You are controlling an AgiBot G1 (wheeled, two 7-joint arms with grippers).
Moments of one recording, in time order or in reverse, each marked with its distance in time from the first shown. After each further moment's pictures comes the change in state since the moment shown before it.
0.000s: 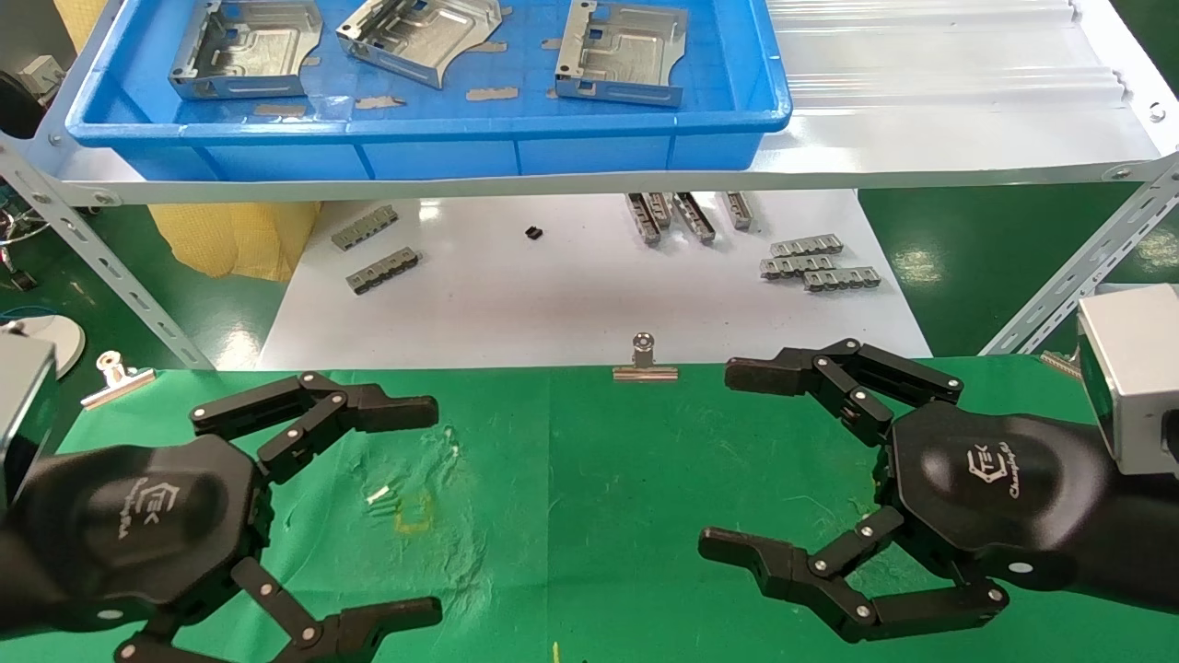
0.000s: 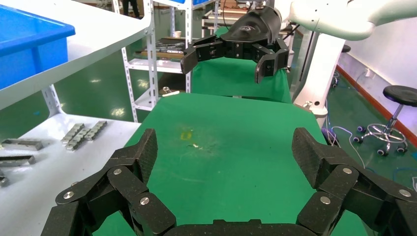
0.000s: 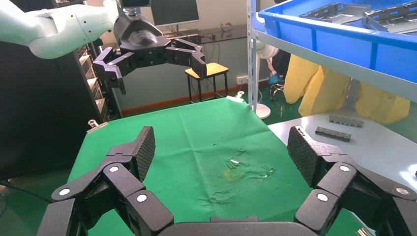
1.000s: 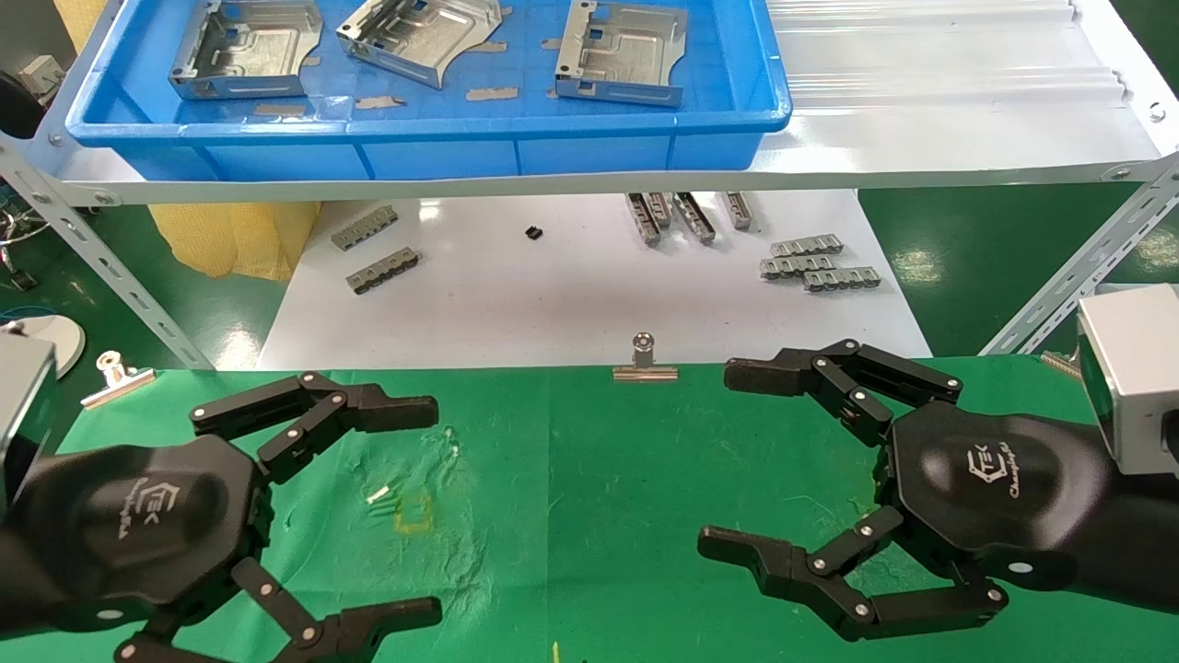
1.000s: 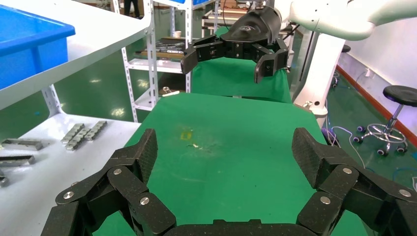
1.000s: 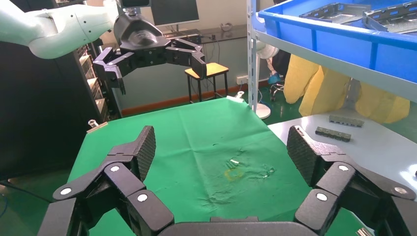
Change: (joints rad) left arm 0.000 0.000 0.000 0.000 0.000 0.000 0.000; right arm 0.000 0.000 0.000 0.000 0.000 0.000 0.000
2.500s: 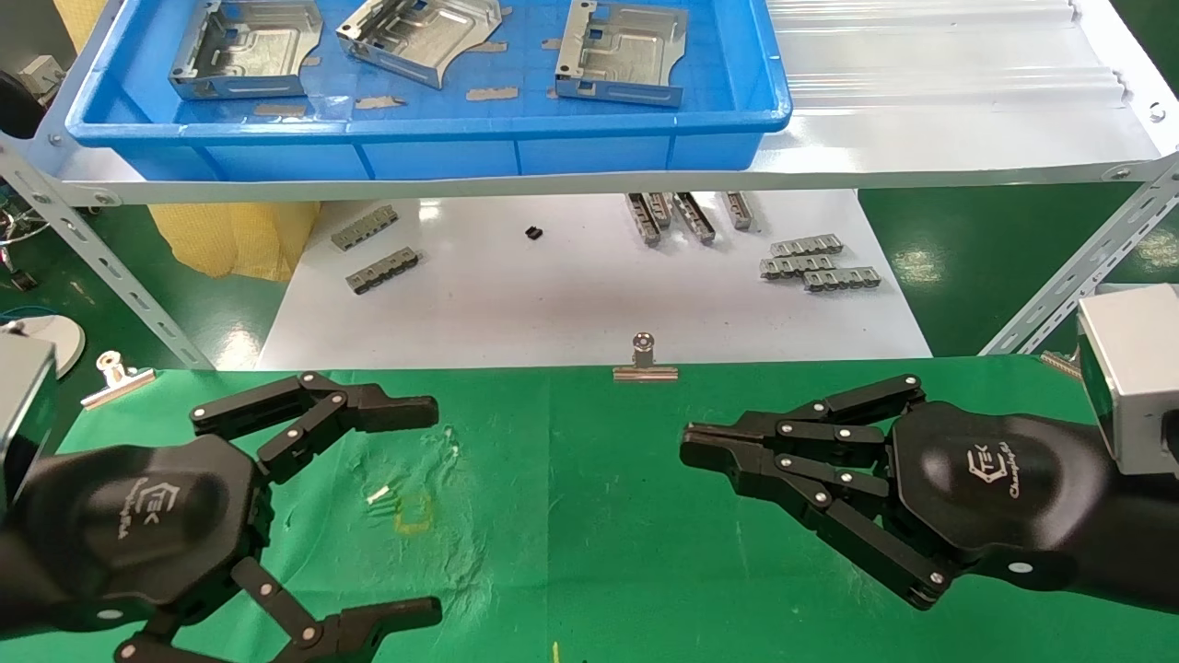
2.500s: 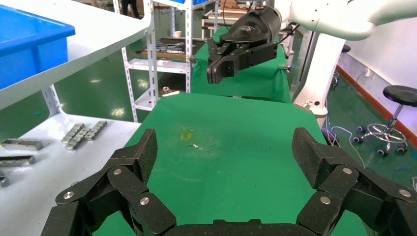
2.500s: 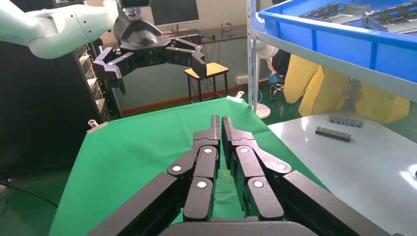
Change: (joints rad) left arm 0.000 0.000 0.000 0.000 0.000 0.000 0.000; right arm 0.000 0.000 0.000 0.000 0.000 0.000 0.000
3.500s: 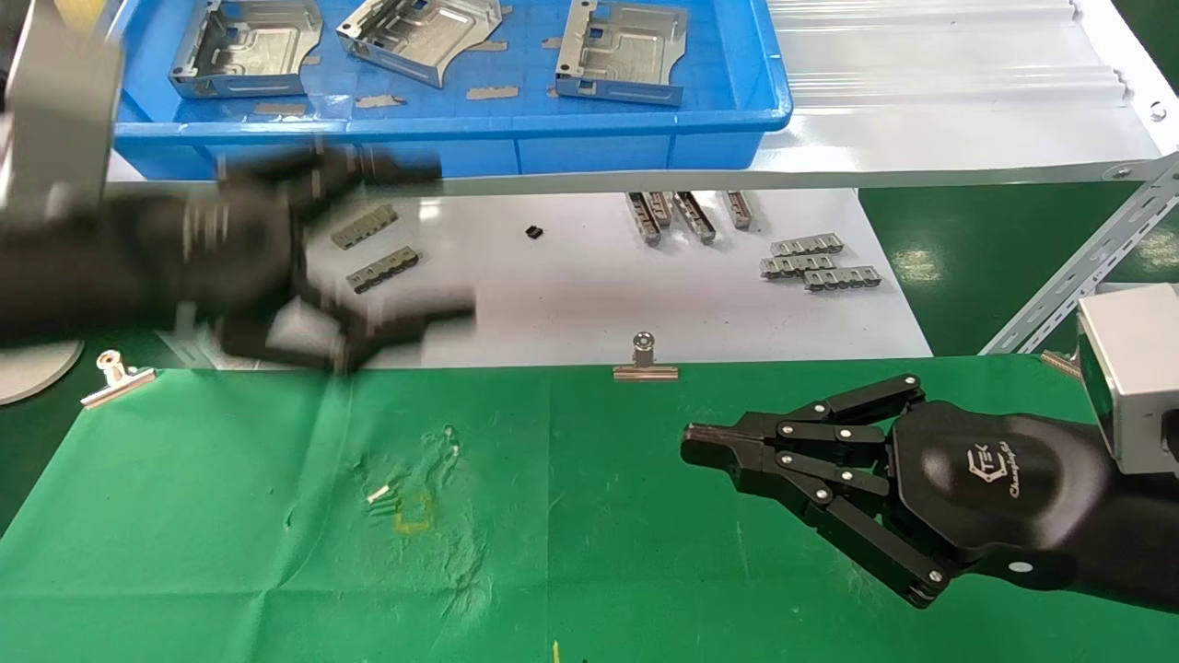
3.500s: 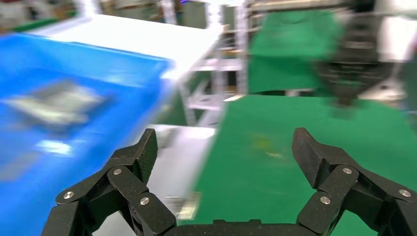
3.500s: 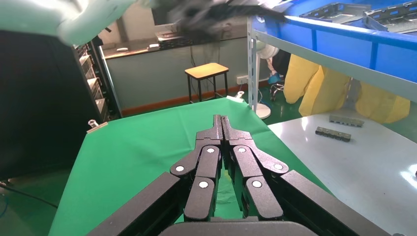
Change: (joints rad) left arm -0.472 0.193 0.100 0.325 0.257 -0.064 -0.024; right arm 0.000 0.000 0.000 0.000 0.000 0.000 0.000
